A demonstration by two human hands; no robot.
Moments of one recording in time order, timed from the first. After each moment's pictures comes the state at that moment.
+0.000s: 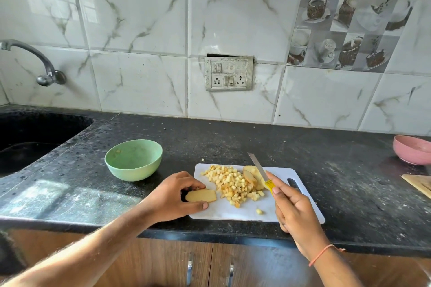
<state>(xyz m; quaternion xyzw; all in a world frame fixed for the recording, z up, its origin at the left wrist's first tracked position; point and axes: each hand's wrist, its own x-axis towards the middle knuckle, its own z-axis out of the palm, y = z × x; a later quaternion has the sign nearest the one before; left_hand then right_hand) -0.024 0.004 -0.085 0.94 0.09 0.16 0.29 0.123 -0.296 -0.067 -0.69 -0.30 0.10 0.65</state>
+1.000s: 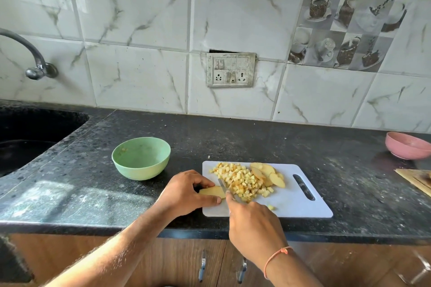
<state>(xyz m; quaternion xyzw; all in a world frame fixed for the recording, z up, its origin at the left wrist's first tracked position) -0.017 0.006 -0.086 0.90 0.15 0.18 0.35 0.017 -0.214 -0.043 -0.91 -0.40 -0.04 0.09</state>
